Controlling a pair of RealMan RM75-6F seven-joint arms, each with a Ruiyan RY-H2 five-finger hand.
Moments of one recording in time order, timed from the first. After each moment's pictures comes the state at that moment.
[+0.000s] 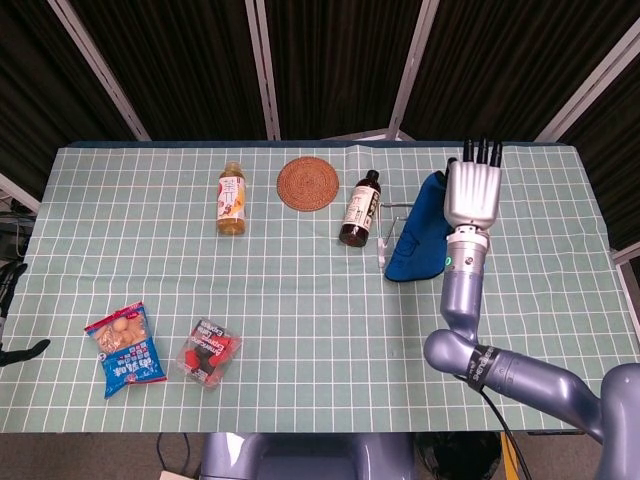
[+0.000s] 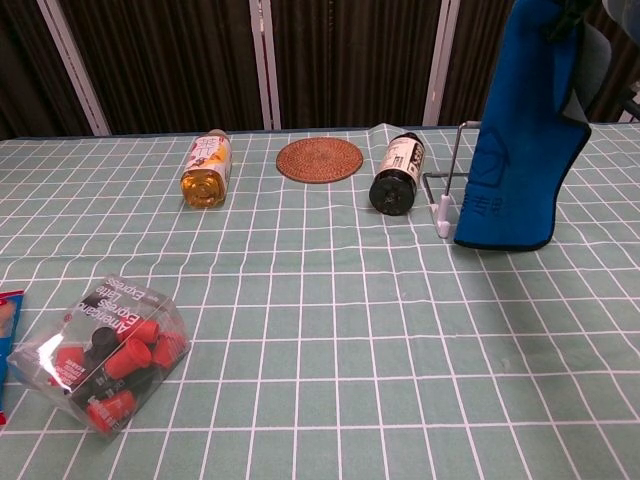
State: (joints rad) left arm -0.12 -0.96 -0.07 -1.79 1.32 1.38 0.08; right arm 0.94 -1.53 0.50 -1.42 -0.58 1.39 -0.93
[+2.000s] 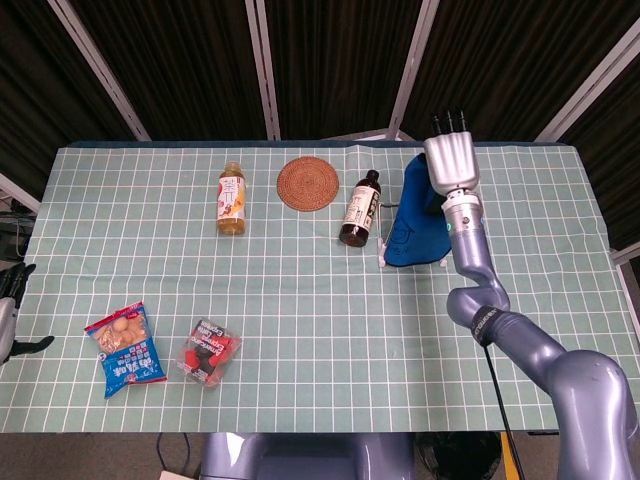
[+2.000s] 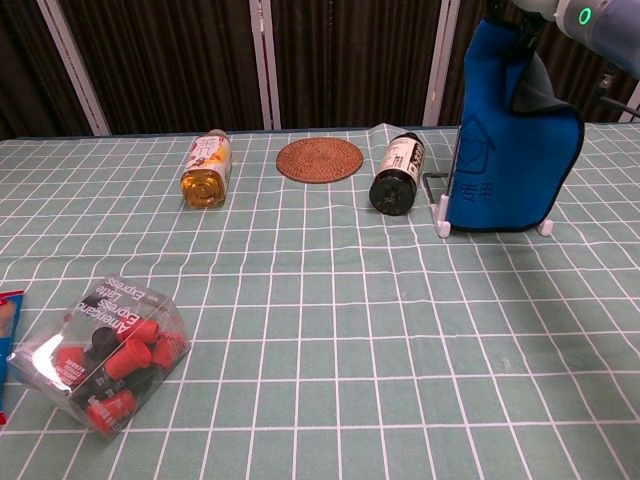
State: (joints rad) left arm -0.19 -1.03 -0.10 -1.71 1.14 1.25 0.19; right arm 1.05 -1.65 0.35 -0.72 -0.94 0.86 -0.51
